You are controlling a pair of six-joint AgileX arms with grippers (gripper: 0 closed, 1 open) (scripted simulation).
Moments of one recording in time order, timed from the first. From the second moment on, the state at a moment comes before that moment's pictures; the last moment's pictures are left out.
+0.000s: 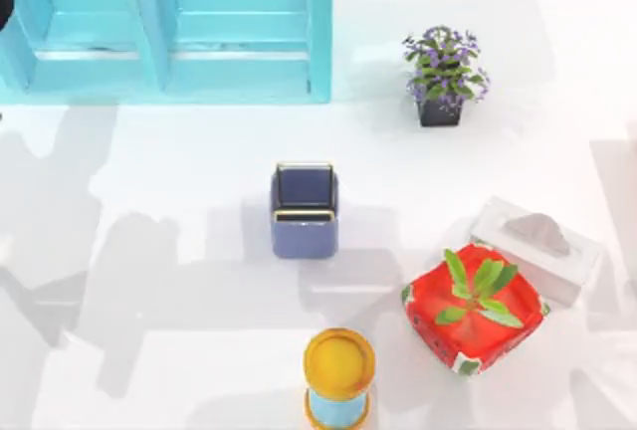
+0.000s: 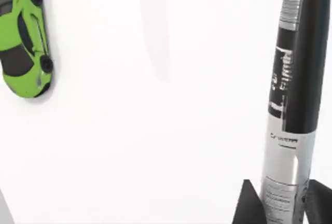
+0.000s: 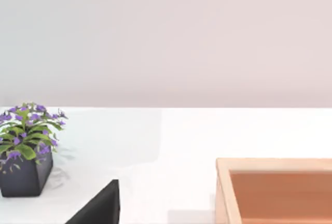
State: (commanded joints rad) left arm -0.03 1.86 1.42 -1.31 -0.54 -1.01; right arm 0.00 0.00 0.00 0.00 0.00 0.00
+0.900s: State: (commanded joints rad) left arm -1.06 2.17 1.69 -1.29 -1.62 -1.77; right arm 0.00 0.00 0.00 0.00 0.00 0.00
